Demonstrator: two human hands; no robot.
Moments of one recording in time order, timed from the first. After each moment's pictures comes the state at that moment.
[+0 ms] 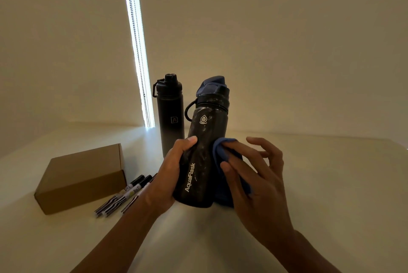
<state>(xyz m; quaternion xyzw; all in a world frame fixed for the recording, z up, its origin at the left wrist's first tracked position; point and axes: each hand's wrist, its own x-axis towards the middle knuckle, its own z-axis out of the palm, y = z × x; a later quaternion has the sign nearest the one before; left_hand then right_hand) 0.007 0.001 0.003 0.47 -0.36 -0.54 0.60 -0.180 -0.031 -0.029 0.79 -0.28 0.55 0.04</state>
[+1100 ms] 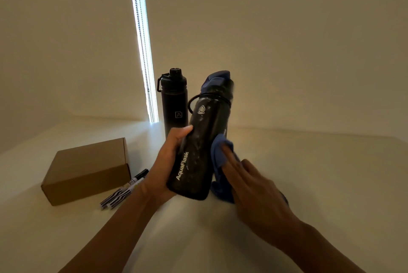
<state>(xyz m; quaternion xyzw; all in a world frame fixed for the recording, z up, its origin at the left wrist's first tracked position) 0.013 0.011 0.015 0.39 -0.36 -0.56 0.63 -0.189 -0.031 -0.035 0.91 -0.30 0.27 0.05</state>
